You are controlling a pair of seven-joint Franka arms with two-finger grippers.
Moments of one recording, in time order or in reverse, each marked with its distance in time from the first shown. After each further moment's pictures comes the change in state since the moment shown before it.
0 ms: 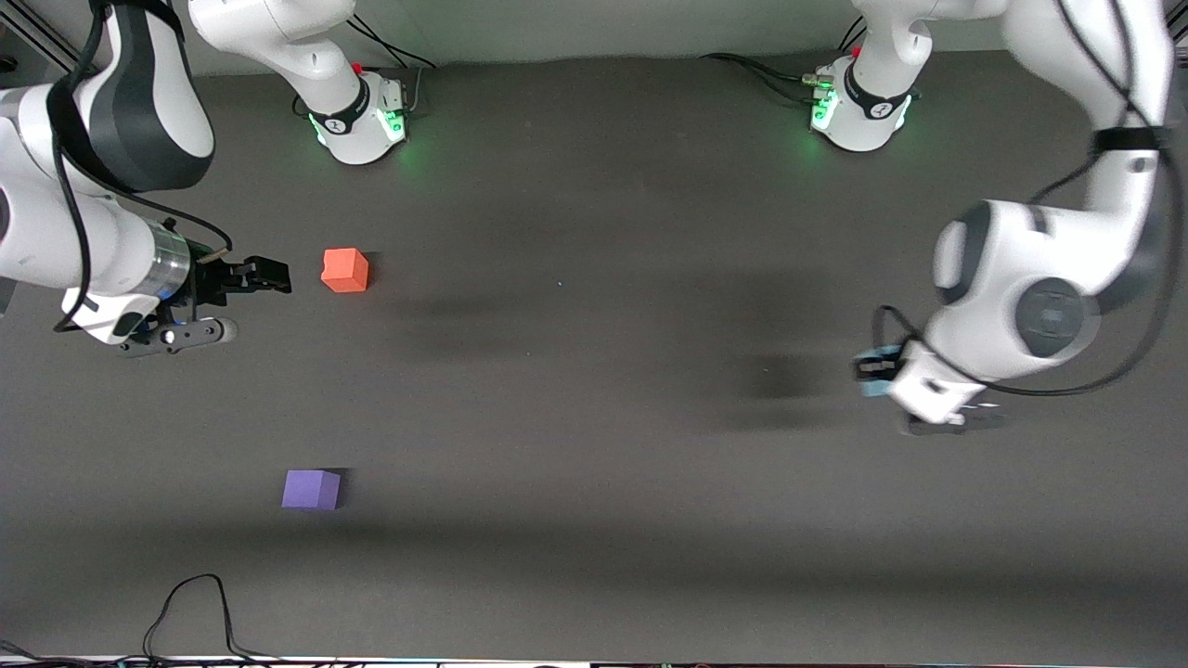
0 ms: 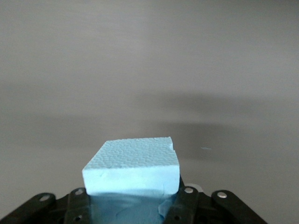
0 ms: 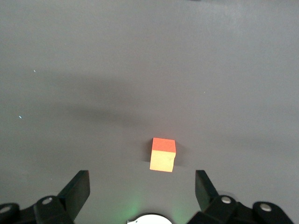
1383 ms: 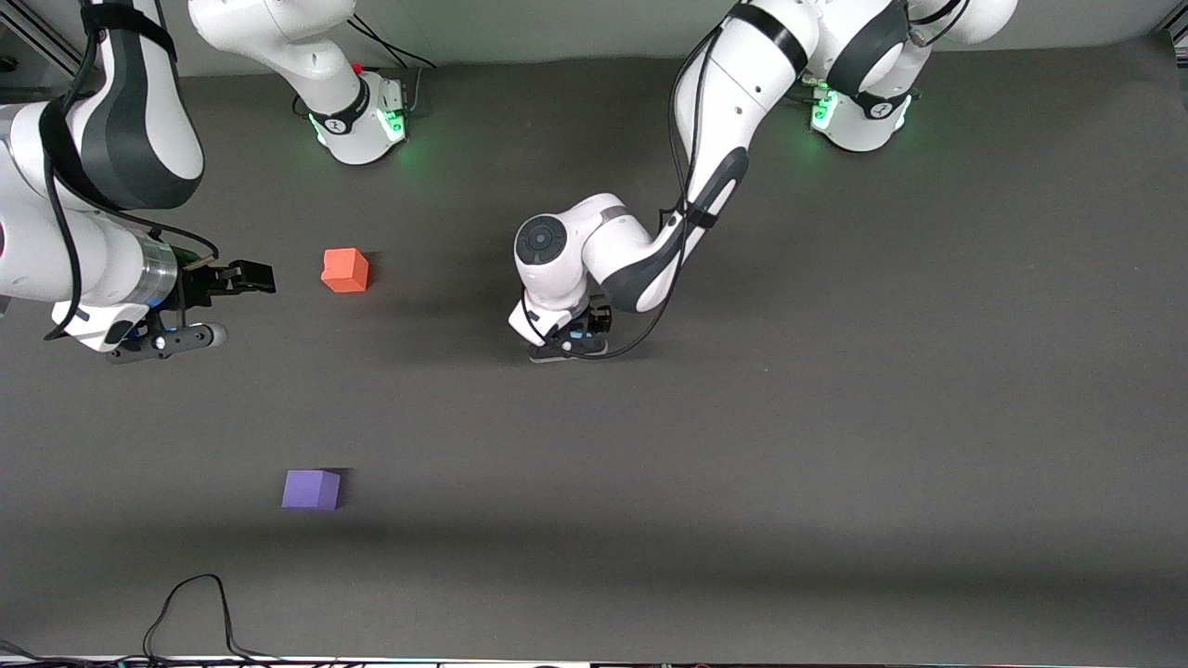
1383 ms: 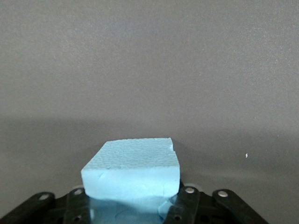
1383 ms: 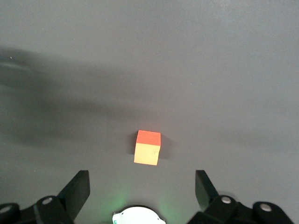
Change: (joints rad) left arm -0.612 0.598 -0.036 0.480 0.157 0.212 -0.684; right arm -0.002 0.007 -0.039 -0.009 -0.032 -0.015 -0.062
